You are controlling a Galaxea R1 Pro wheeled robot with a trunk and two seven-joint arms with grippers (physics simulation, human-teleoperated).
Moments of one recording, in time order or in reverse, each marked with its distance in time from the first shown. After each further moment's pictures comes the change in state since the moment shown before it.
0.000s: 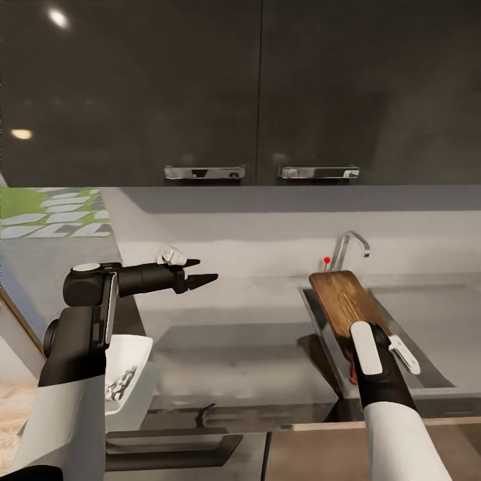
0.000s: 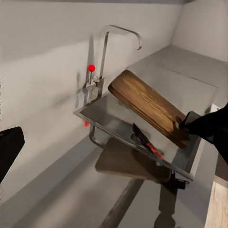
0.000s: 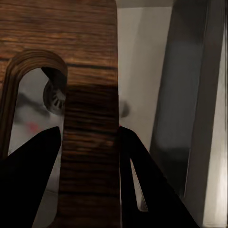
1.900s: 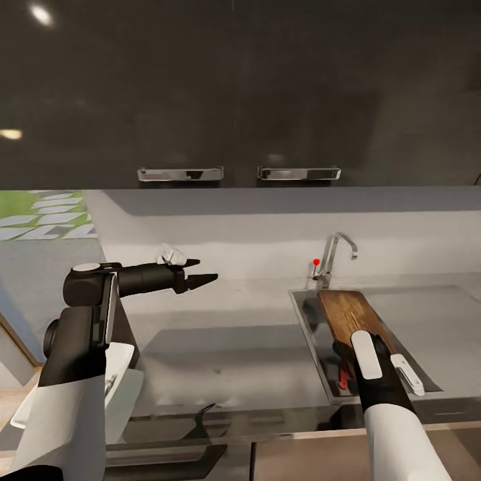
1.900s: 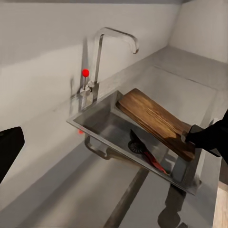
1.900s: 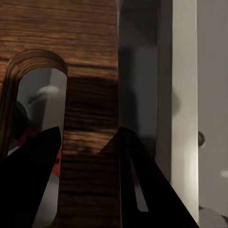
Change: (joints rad) left arm 0.000 0.000 0.000 0.000 0.000 0.000 0.001; right arm 0.000 -0.006 -0.059 0.114 -0.004 -0.071 -0.057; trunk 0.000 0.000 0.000
